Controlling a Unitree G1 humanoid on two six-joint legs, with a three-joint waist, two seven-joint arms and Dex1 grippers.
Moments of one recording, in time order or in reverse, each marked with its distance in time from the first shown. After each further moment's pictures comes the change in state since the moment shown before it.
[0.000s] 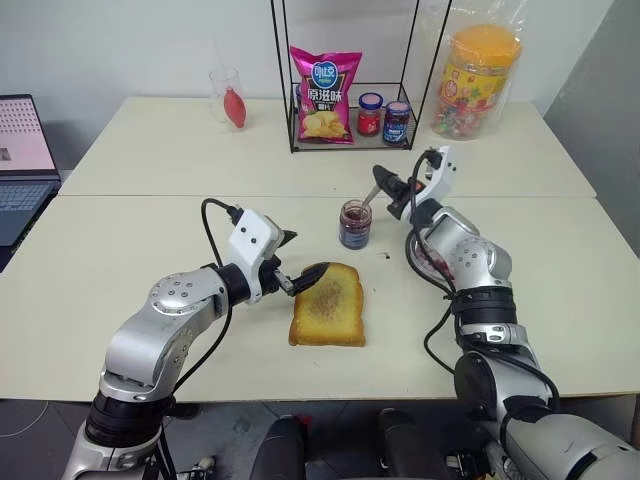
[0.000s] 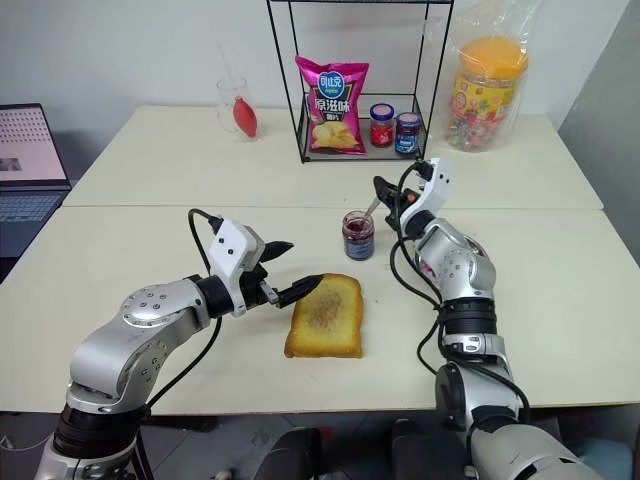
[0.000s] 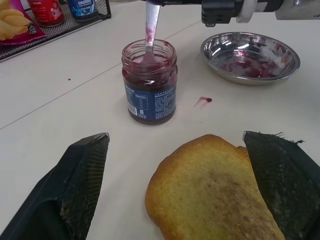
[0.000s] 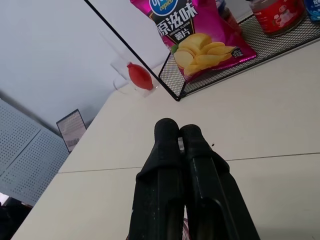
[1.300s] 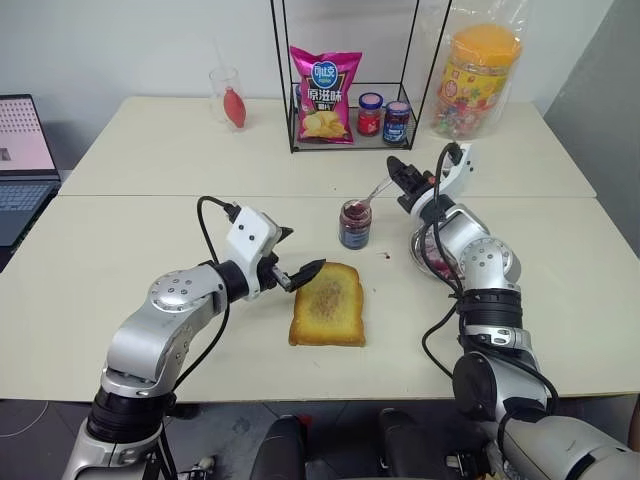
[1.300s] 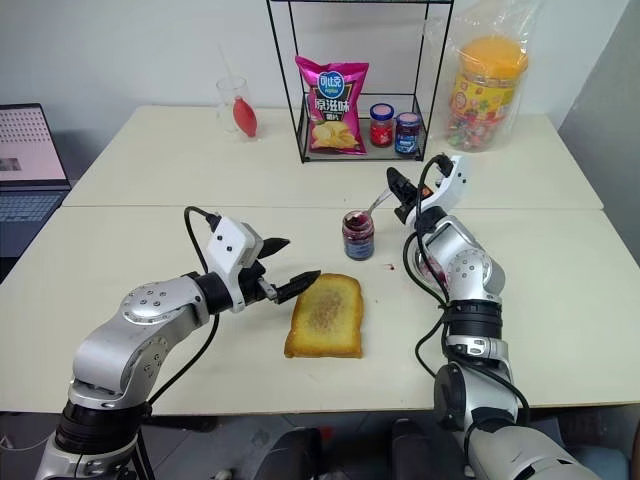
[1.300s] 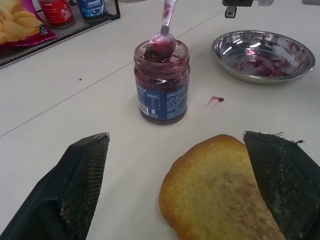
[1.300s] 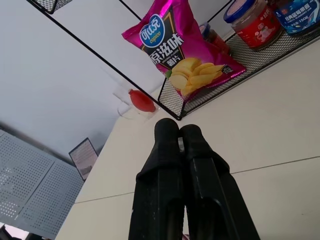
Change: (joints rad) left arm -0.010 -0.001 0.000 0.033 0.029 -0.034 0.001; right arm 0.011 0.013 -0.076 -0.056 0.117 0.030 -0.083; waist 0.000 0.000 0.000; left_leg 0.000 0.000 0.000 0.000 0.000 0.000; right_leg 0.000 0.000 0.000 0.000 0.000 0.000
